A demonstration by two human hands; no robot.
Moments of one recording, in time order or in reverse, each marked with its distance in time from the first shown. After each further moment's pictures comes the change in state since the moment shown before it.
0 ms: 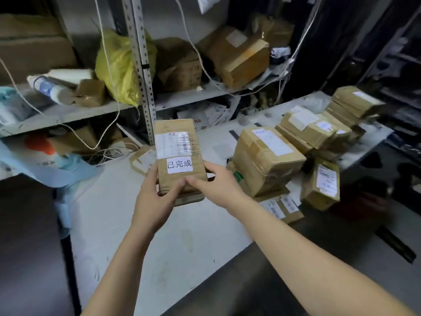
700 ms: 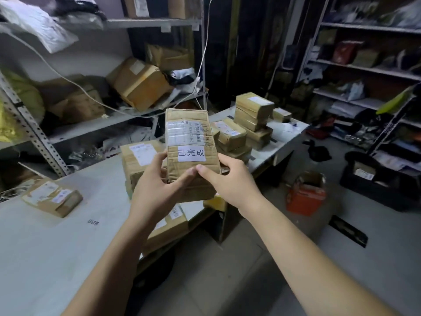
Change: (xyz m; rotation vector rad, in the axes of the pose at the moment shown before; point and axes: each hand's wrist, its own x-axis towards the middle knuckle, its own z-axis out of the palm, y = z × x) left_hand -0.130 0.208 0.341 0.106 -0.150 0.208; right_hand -0.164 0.122 -0.381 0.016 0.332 -0.150
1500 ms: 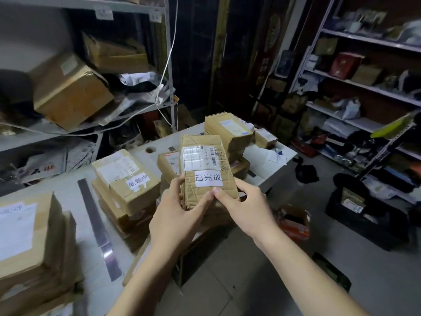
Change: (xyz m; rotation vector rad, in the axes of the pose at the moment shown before) left_hand 0.225 0.047 0.279 0.098 0.006 -0.125; right_hand 0.248 0.134 -0.201 -0.077 0.036 0.160
